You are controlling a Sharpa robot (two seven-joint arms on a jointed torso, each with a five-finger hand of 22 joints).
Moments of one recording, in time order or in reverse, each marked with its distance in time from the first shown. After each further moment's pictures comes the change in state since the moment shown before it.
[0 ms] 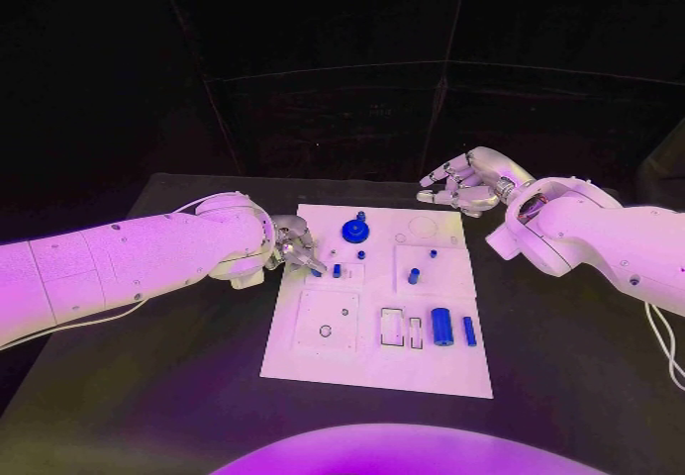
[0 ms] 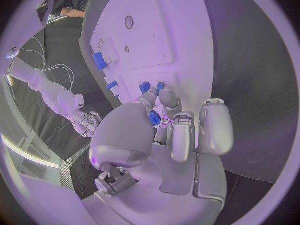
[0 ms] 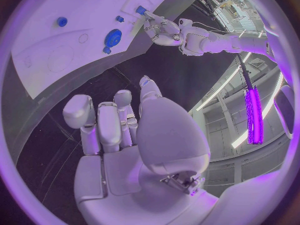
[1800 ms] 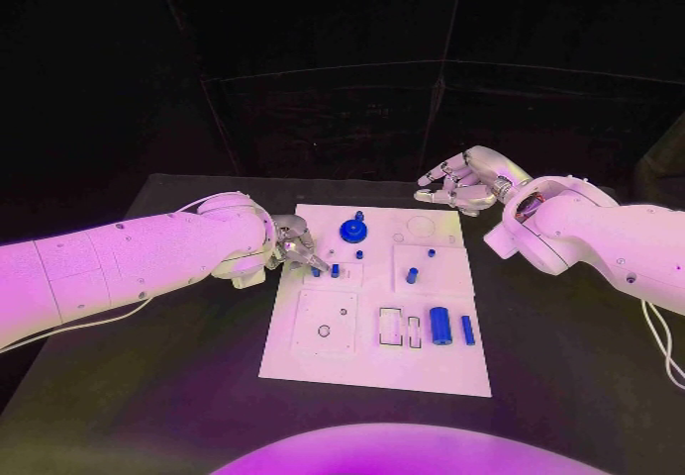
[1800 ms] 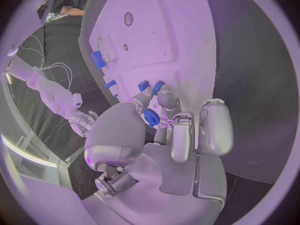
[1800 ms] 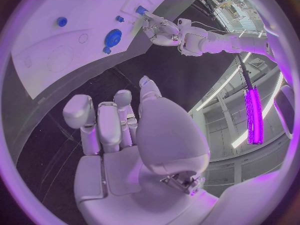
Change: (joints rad) left arm -0.001 0.023 -0.001 -0.027 0.013 -0.002 -0.009; left_hand -0.215 -0.100 0.140 -0.008 -0.001 0.018 -0.011 0.024 0.040 0.017 -0.002 0.019 0.011 0.000 0.000 0.000 0.000 0.000 0.003 -0.003 0.000 0.010; right arm 0.000 0.000 0.000 0.000 0.000 0.000 0.000; right_hand 0.004 0.004 0.000 0.000 0.000 0.000 0.000 0.000 0.000 0.000 0.000 0.000 0.000 0.000 0.000 -0.004 -0.002 0.000 0.000 0.000 0.000 0.000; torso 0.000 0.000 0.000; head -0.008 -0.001
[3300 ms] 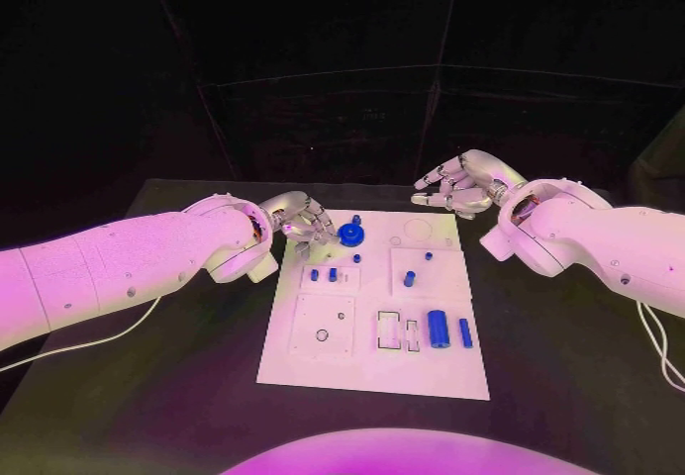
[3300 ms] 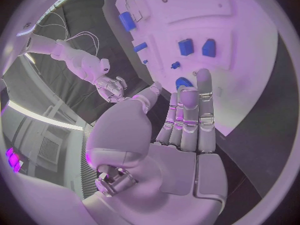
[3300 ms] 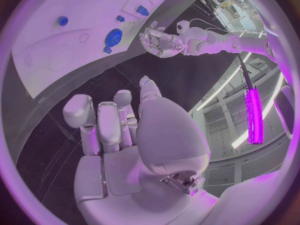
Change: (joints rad) left arm 0.001 -0.009 0.000 -0.017 0.210 -0.267 0.383; left_hand 0.171 0.005 0.002 -0.084 0.008 -0.259 0.145 -0.141 -0.115 -0.426 0.140 -0.304 -0.284 -0.198 0.105 -0.600 -0.412 0.102 -0.330 0.101 -0.676 -0.635; right arm 0.000 0.002 0.000 -0.005 0.000 0.000 0.001; right_hand 0.000 0.000 -0.003 0.003 0.000 0.000 0.000 0.000 0.000 0.000 0.000 0.000 -0.004 0.000 0.000 -0.005 -0.007 0.000 0.000 0.000 -0.004 -0.010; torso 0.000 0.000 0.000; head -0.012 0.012
